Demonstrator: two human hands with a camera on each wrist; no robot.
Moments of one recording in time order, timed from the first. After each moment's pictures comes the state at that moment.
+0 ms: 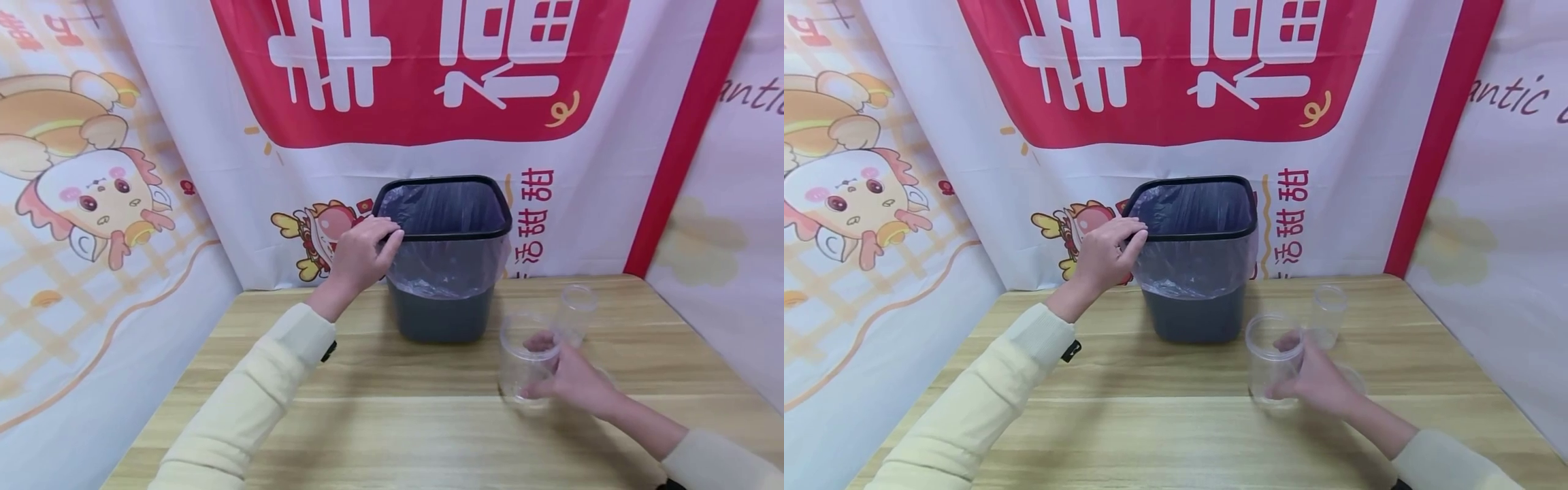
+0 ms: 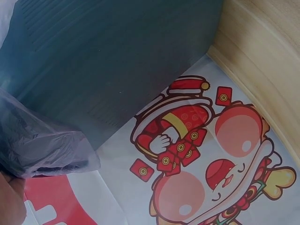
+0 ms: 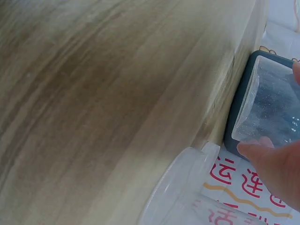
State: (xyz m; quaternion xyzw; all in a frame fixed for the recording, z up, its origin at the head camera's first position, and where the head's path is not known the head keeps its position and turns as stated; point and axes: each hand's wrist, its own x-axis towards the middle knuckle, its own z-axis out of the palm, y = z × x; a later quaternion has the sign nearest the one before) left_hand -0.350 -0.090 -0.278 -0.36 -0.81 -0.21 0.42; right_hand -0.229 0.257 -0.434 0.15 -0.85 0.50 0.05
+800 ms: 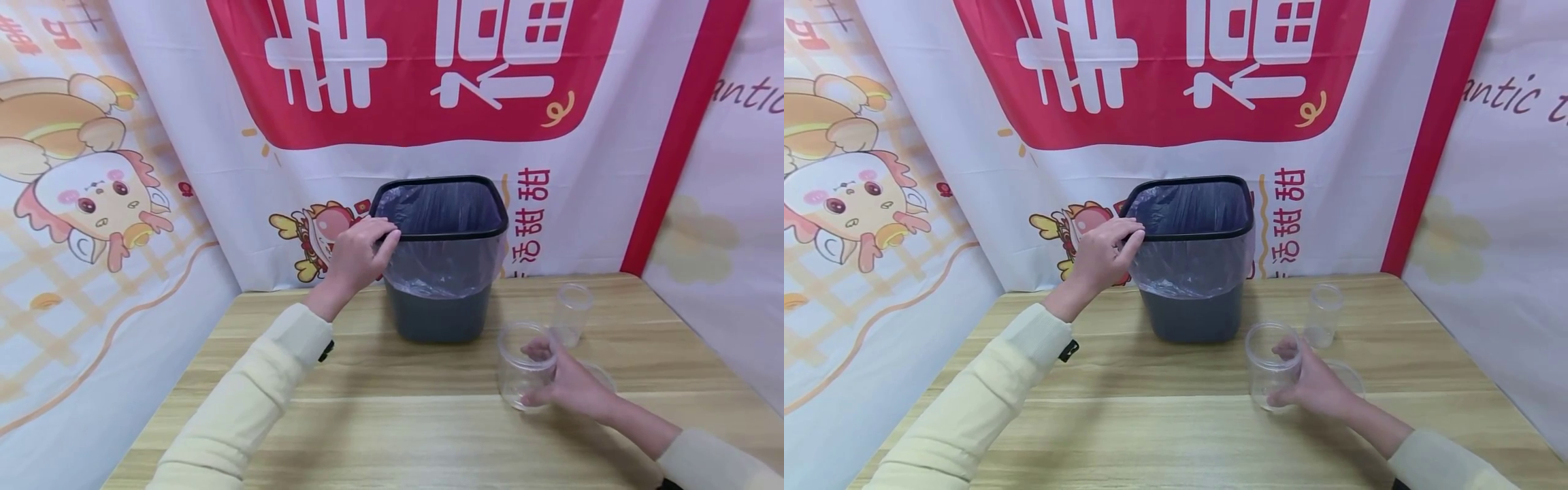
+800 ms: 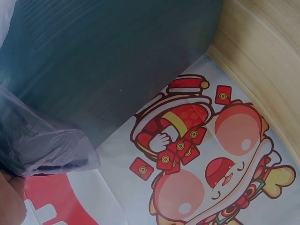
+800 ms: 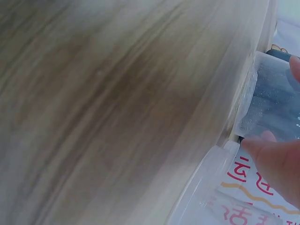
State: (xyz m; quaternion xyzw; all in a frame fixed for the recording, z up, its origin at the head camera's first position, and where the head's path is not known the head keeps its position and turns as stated) left_hand -0.350 -0.090 -0.278 -0.36 -0.81 -0.22 0.41; right_hand -0.224 0.263 -0.447 0.17 -0.85 0.50 0.04
